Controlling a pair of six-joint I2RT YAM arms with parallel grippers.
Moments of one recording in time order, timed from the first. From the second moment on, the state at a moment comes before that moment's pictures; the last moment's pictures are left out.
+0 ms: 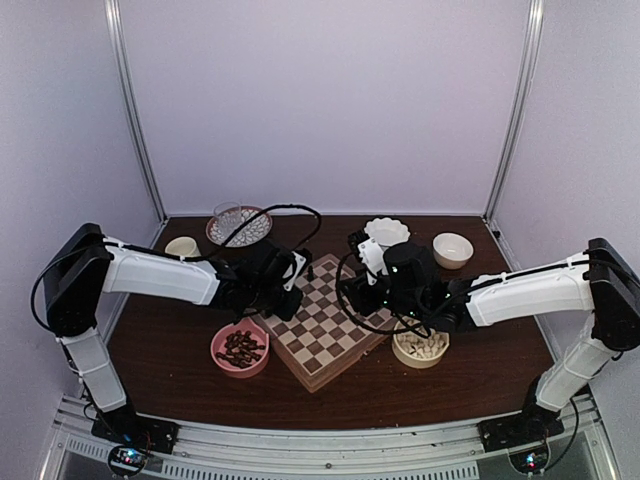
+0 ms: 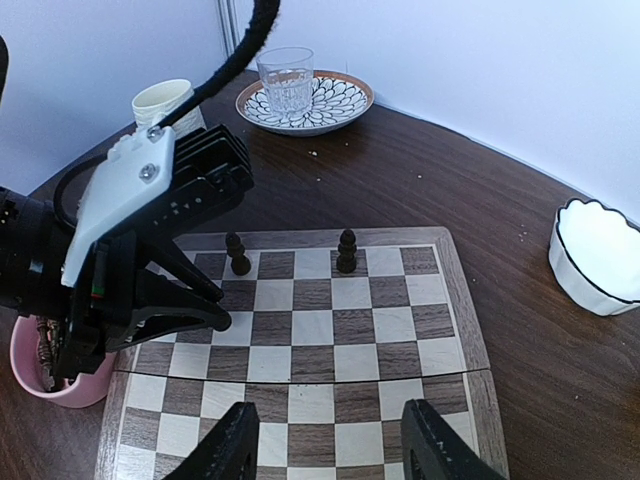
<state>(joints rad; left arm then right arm) -0.88 1.79 1.08 -0.11 -0.21 -0.14 0.94 1.57 0.87 0.29 0.25 0.16</state>
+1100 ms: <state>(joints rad) -0.83 1.85 1.10 -0.10 -0.25 -0.11 0.94 1.57 0.87 0.28 0.25 0.16</state>
